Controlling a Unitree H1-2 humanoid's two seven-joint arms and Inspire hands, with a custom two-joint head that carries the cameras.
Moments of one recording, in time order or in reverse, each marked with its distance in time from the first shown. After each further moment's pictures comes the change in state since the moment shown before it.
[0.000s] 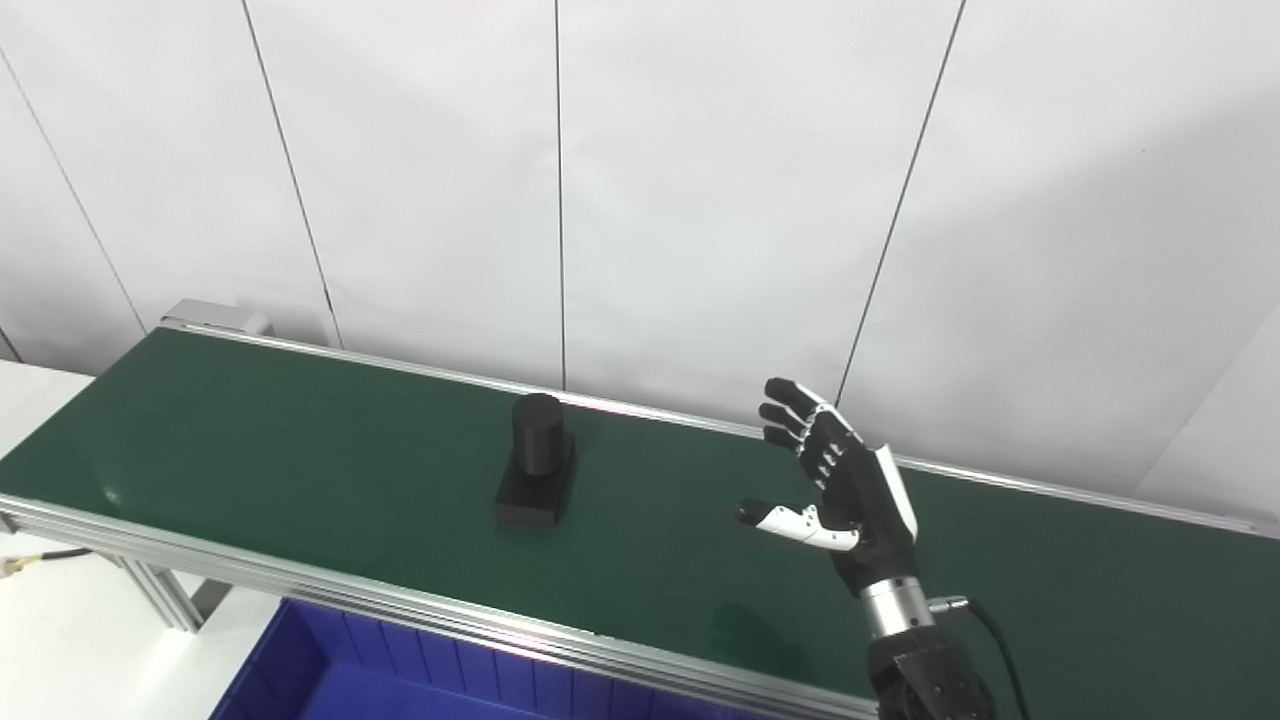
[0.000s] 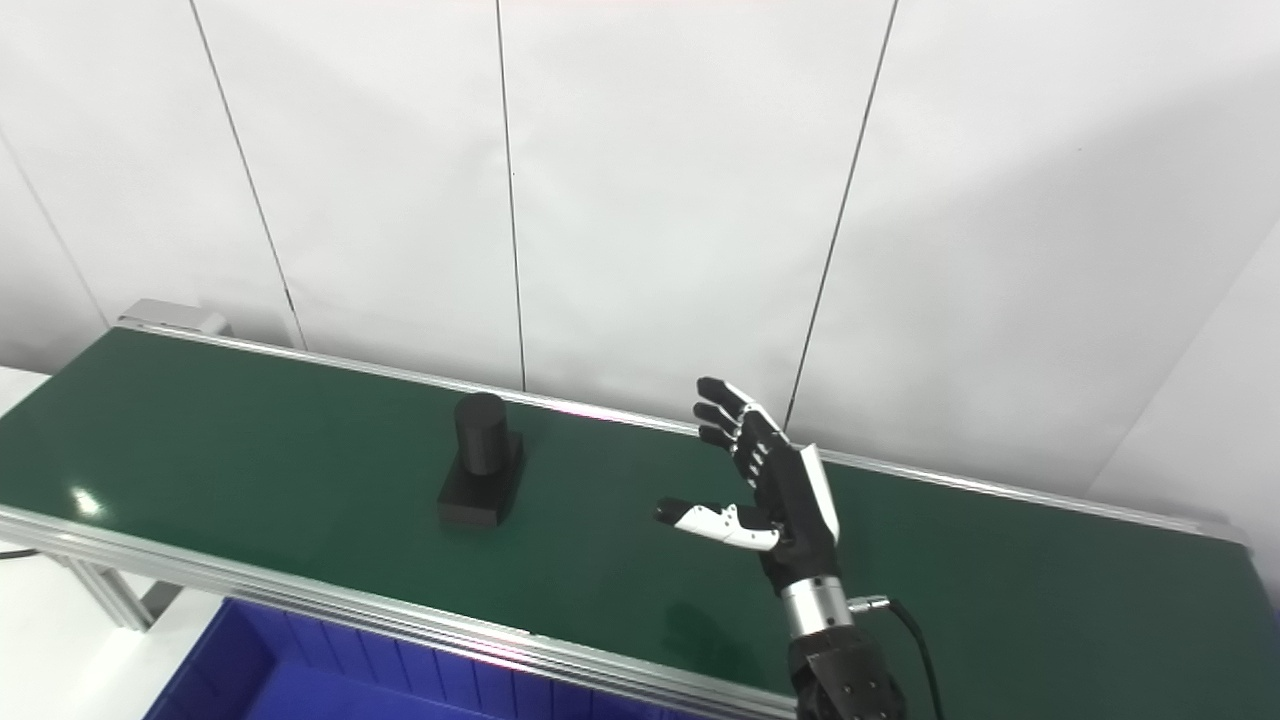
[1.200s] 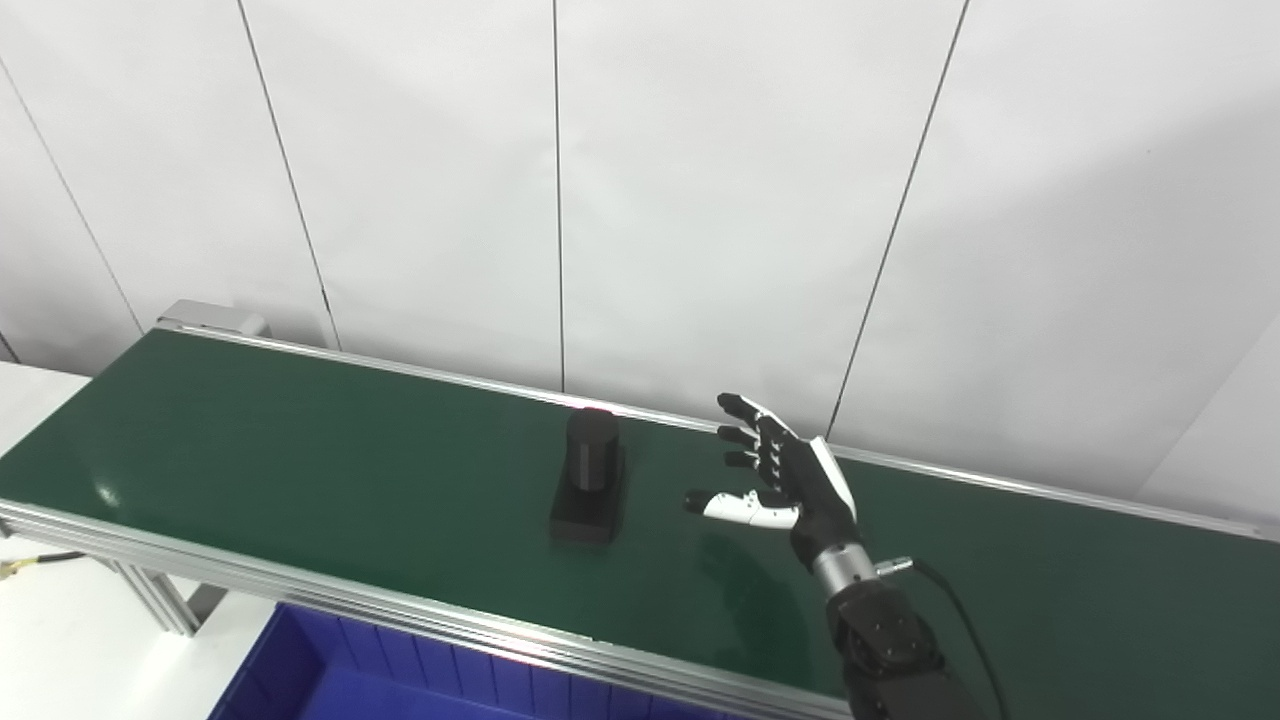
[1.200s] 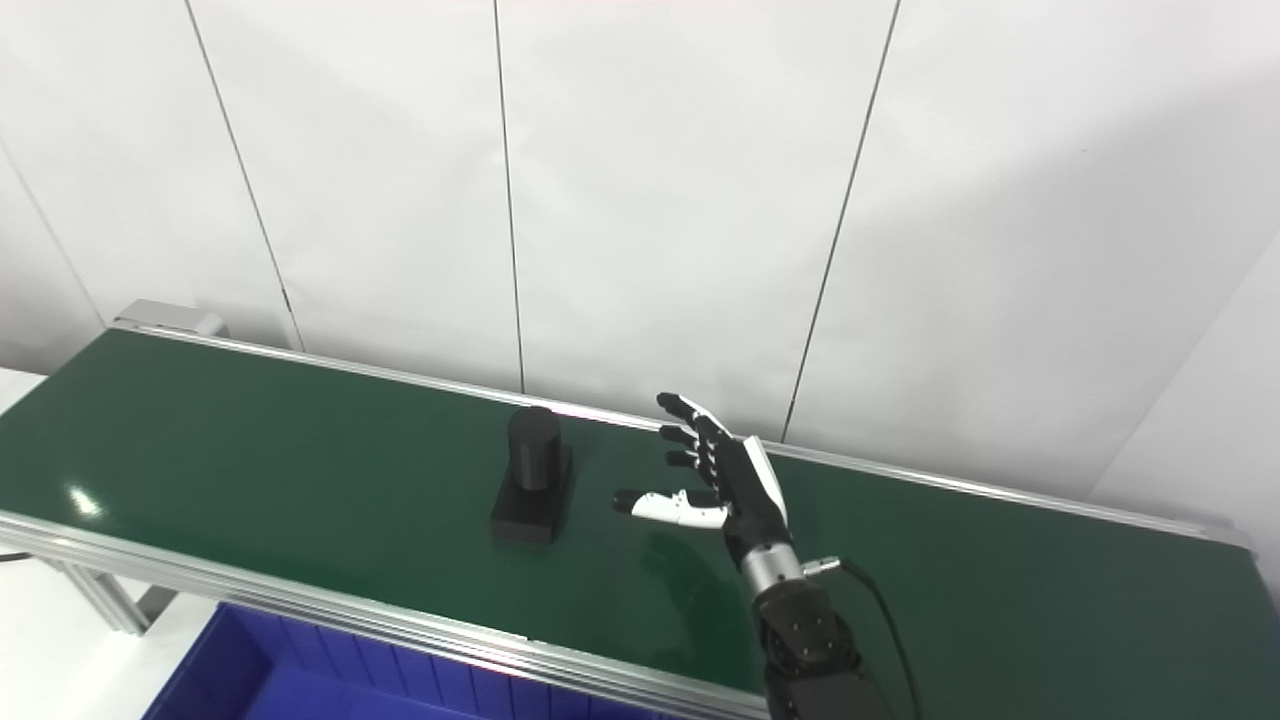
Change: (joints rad) left arm 0.028 -0.001 0.014 -0.042 0.011 0.000 -0.017; right arm -0.235 0.011 0.056 0.423 -0.093 -0.002 -0.098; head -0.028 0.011
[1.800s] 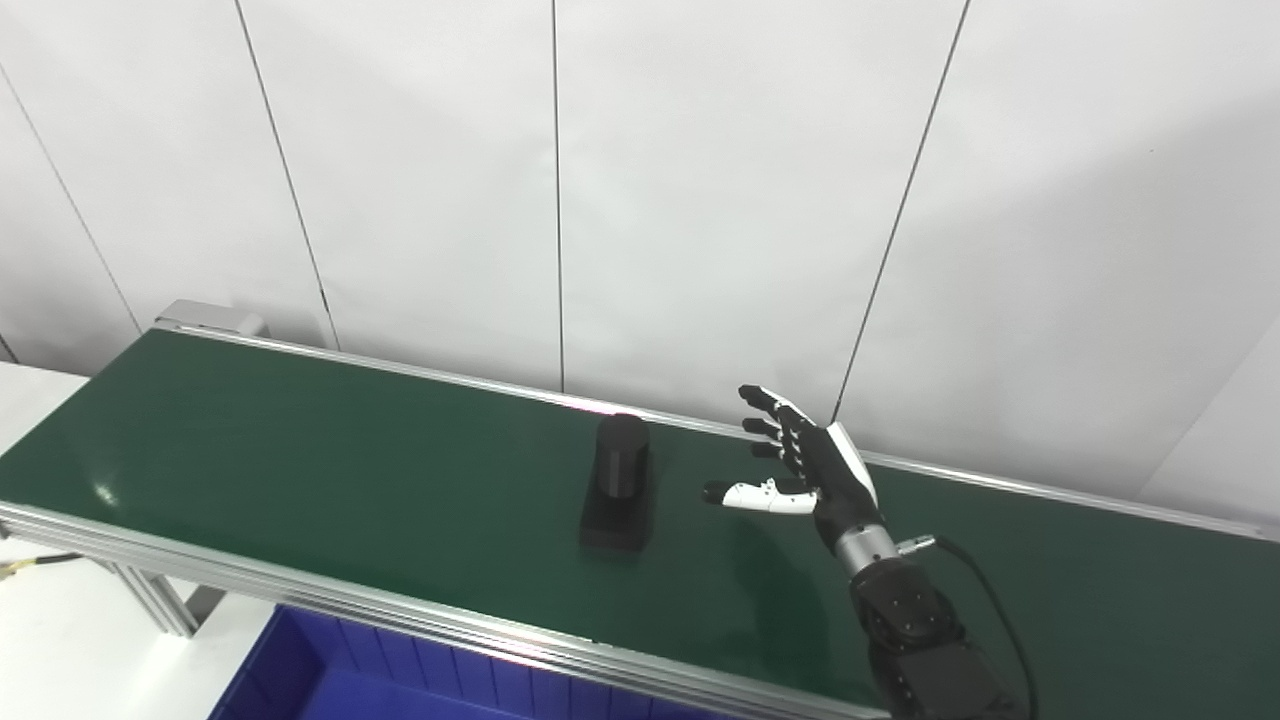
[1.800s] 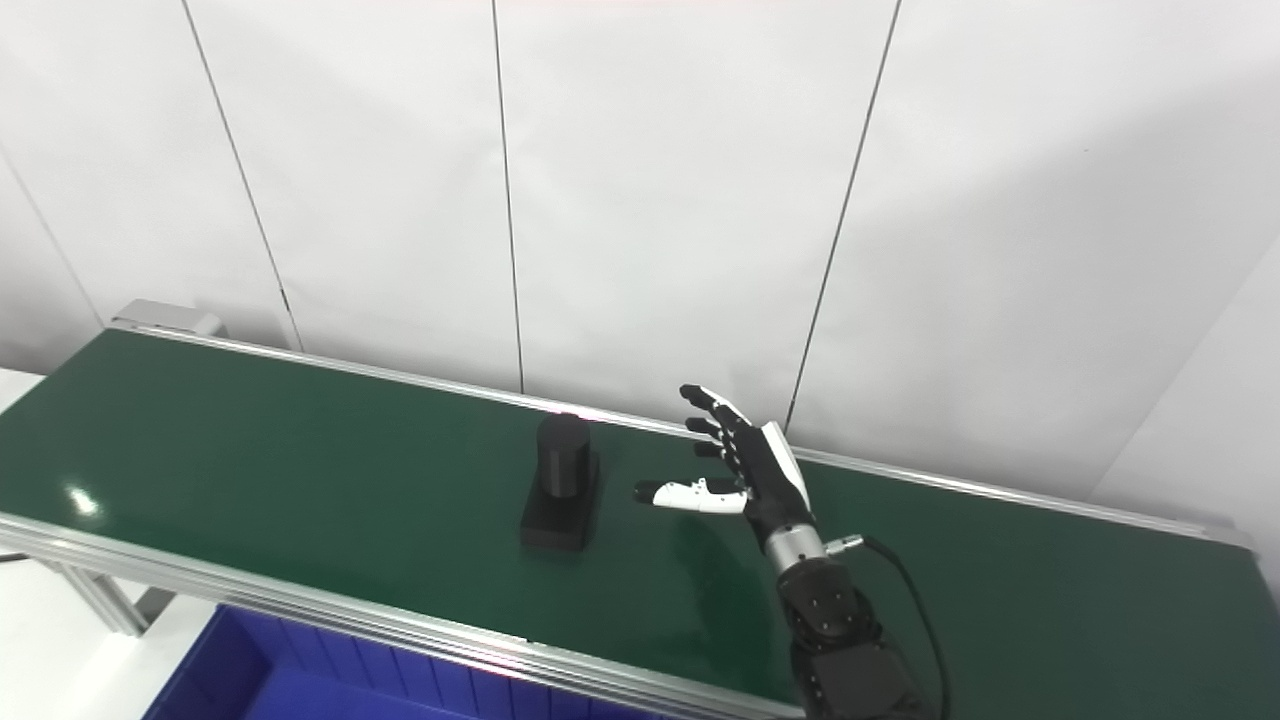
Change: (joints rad) left arm 0.008 -0.001 -0.004 -0.016 0.006 0.000 0.000; right arm -0.071 -0.045 0.043 0.095 -0.038 0.000 -0.051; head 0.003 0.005
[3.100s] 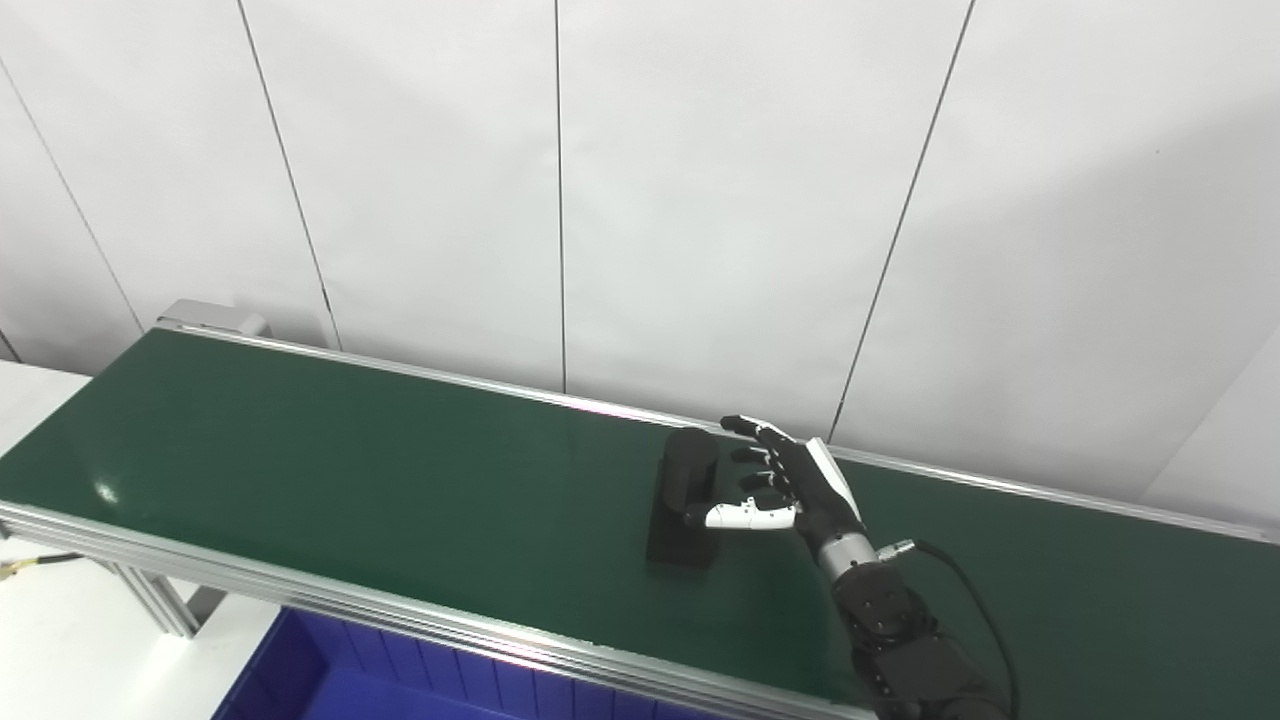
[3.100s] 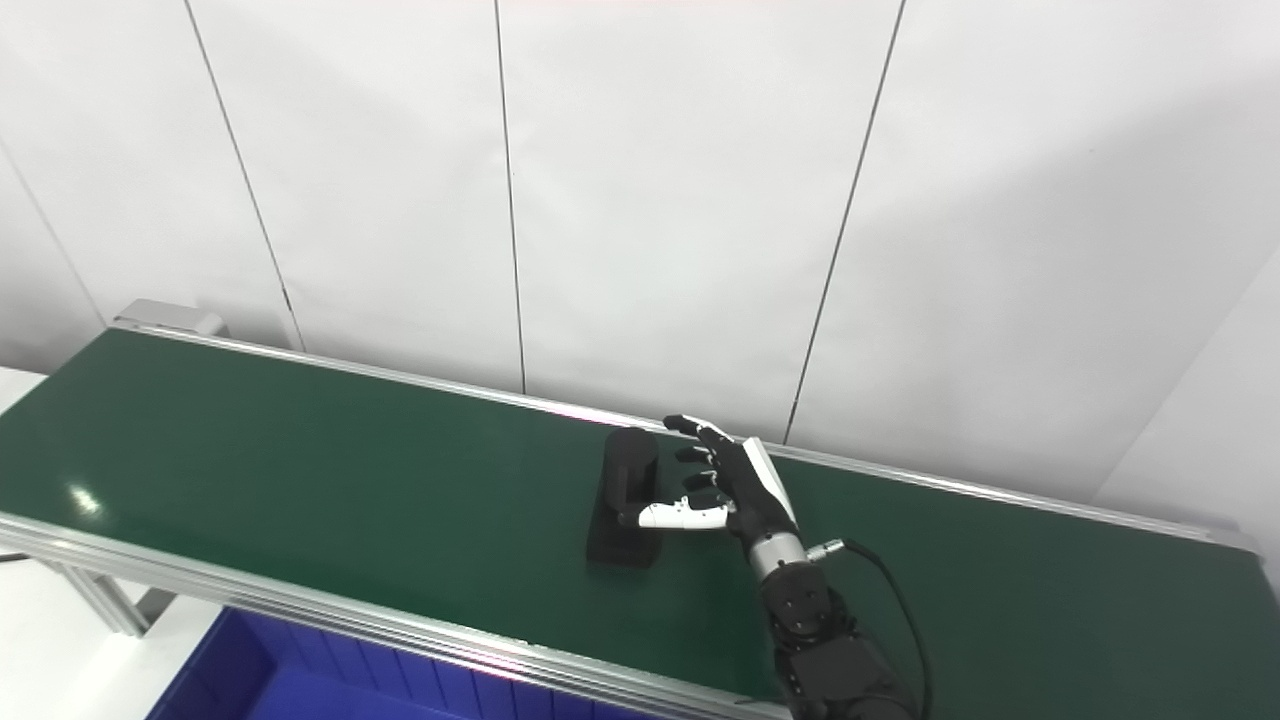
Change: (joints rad) left arm 0.050 -0.015 0.018 -0.055 0.011 0.003 -0.003; right arm -0.048 0.022 0.053 0.159 -0.055 0.000 -0.074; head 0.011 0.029
